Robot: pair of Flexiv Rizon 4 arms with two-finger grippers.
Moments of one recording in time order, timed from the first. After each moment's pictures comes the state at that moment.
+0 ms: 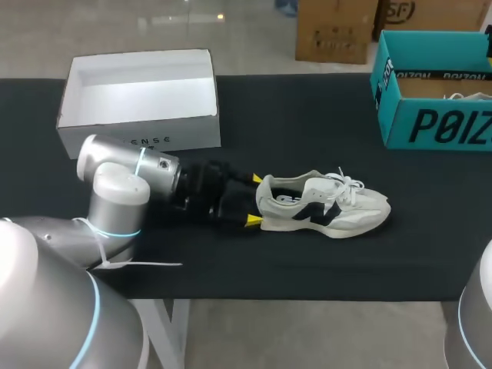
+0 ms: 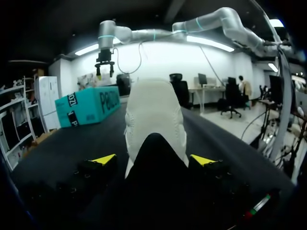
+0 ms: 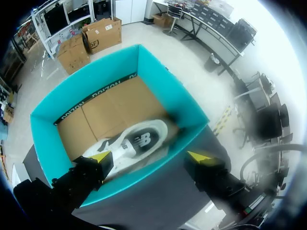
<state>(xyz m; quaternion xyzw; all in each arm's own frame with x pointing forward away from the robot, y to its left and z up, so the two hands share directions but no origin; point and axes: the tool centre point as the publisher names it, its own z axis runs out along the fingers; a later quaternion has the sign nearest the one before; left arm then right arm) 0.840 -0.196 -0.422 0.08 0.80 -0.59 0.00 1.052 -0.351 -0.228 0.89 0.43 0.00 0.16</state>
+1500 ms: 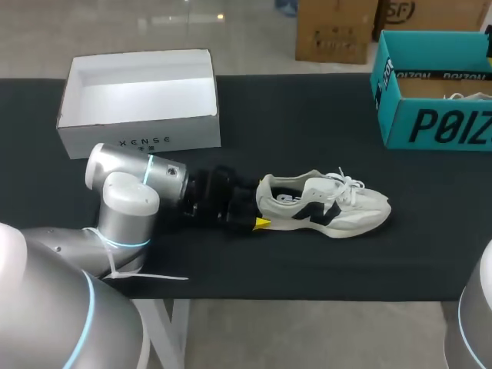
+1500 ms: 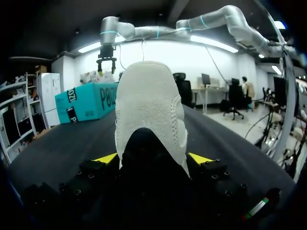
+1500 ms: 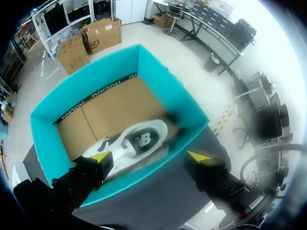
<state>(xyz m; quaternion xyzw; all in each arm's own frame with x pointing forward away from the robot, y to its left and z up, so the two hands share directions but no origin) 0.835 -0.210 -0.435 0.06 0.80 -0.59 0.00 1.052 -0.351 -0.228 0.89 0.43 0.00 0.16</state>
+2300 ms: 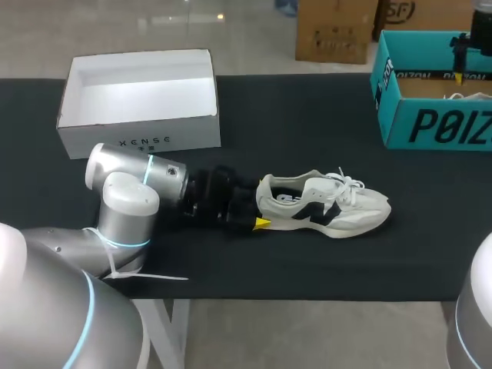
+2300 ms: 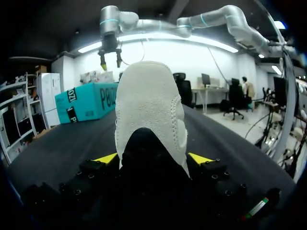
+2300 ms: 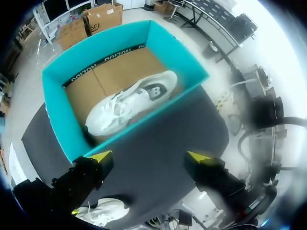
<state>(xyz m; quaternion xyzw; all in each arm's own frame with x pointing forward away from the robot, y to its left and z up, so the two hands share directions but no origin) 0.835 -0.210 -0.435 0.06 0.80 -0.59 0.00 0.979 -0.240 -0.218 0.89 0.44 -0.05 0.11</state>
